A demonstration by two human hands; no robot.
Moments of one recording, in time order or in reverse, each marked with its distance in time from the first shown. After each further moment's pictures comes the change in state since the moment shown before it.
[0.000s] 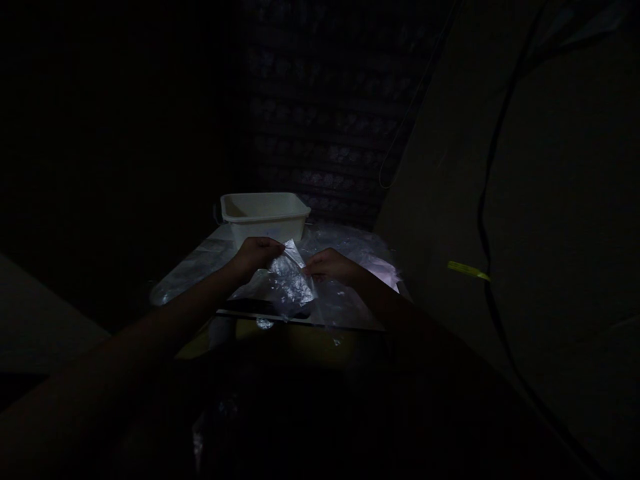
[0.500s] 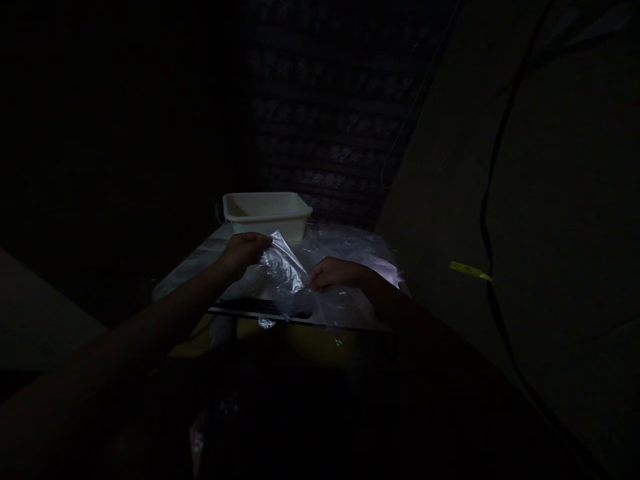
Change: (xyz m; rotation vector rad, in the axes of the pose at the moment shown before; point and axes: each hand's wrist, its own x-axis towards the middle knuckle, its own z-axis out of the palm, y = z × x) left_hand 0.007 -0.006 -0.018 -0.119 0.104 -0.034; right_hand -0.004 0.008 -0.010 -0.147 -0.272 0.026
